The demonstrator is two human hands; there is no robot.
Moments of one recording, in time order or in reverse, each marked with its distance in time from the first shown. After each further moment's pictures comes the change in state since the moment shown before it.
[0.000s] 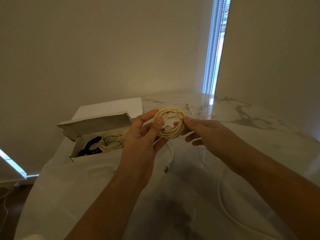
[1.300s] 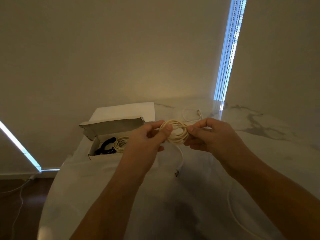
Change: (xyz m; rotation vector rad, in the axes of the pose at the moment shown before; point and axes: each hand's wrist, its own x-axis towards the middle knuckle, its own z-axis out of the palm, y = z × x) left_hand 0.000 0.025 -0.025 0.542 0.026 0.036; right_hand 0.000 -0.017 0.014 0.253 0.090 0.046
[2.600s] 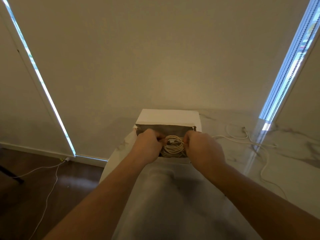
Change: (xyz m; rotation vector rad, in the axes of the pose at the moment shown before) left_hand 0.051 -0.043 -0.125 0.687 0.084 -0.120; right_hand 0.050 0.011 0.147 -1.173 -0.012 -0.436
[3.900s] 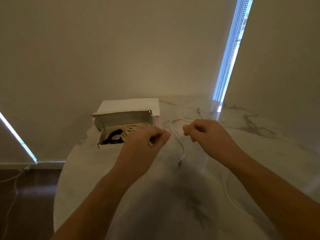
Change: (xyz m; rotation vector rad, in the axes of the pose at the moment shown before) left_hand -0.092 0.073 0.040 -0.053 0.049 0.460; right_hand -0.079 0.095 -0.068 0.501 0.043 0.173
